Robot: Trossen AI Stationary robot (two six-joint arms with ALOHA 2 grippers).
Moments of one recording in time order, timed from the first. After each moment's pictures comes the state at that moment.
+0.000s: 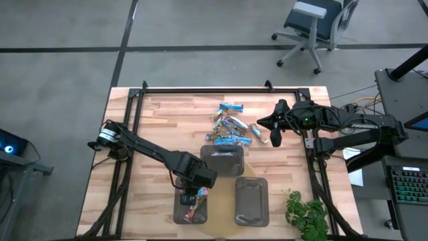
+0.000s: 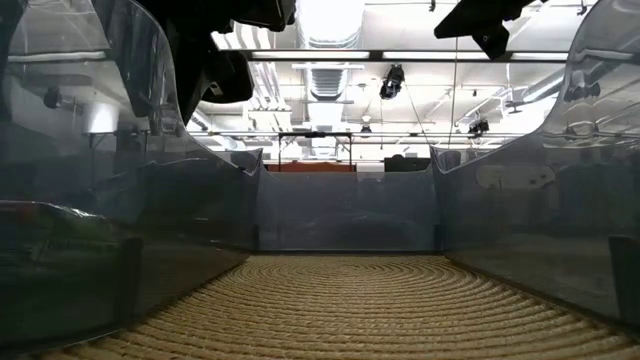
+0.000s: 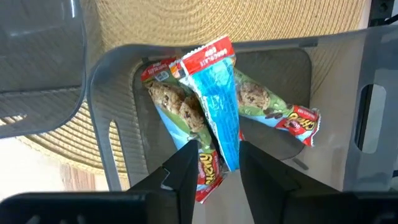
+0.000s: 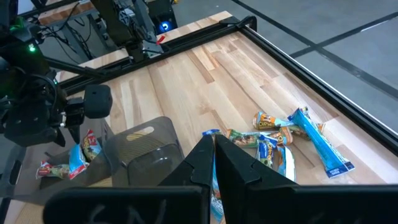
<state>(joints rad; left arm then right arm) -0.35 1.84 1.52 -1.03 0.19 -0.29 -0.06 0.89 0.91 -0.47 0.15 0.34</state>
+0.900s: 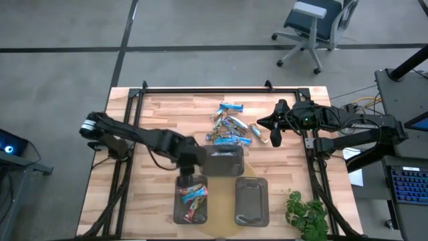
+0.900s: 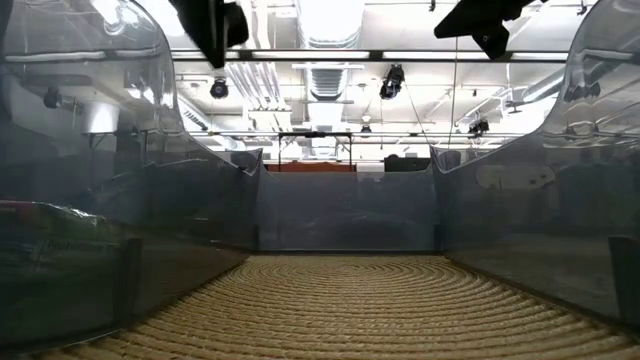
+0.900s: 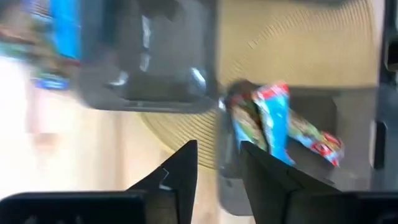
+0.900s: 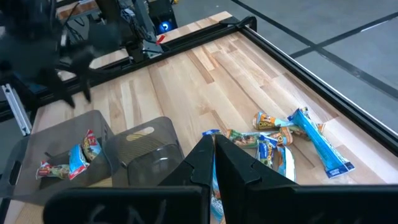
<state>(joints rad) -0.23 1.59 1.52 -1.10 -0.01 -0.30 -0.06 0.89 0.91 -0.47 0.15 0.34</state>
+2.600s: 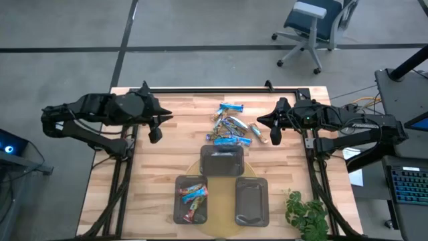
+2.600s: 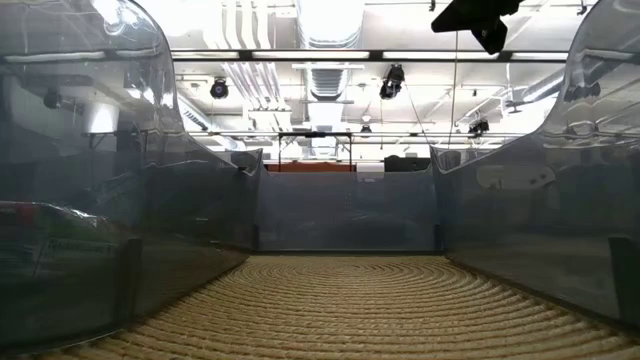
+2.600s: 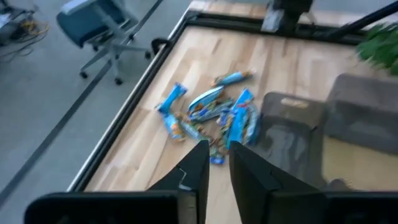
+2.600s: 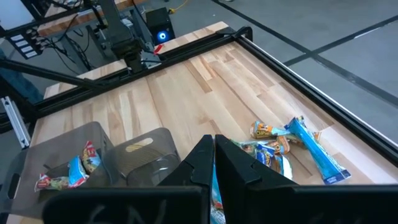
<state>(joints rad) -0.06 1.02 1.45 -1.03 -0.38 -0.18 -0.07 0.89 0.93 -0.45 0.17 0.35</state>
